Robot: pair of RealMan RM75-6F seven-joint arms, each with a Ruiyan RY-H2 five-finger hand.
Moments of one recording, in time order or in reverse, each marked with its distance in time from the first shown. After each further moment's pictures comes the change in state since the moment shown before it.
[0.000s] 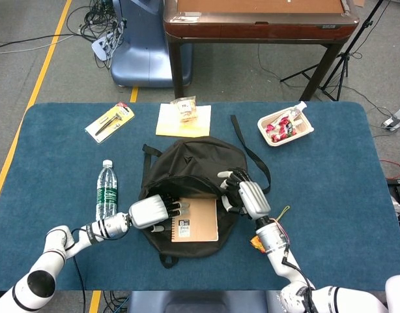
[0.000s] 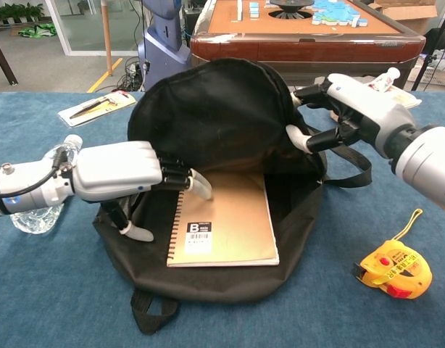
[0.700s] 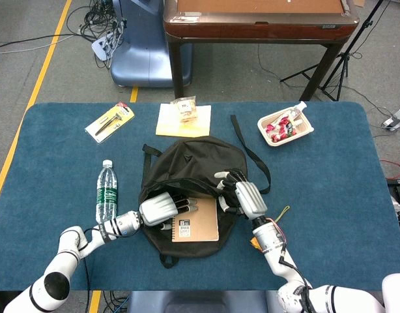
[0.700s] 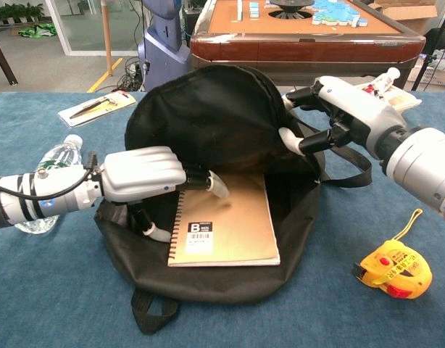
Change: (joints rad) left arm -0.035 -0.099 0.024 0.064 -0.091 -0.084 -0.075; right arm 0.014 -0.014 0.008 0.002 0.012 -0.008 -0.022
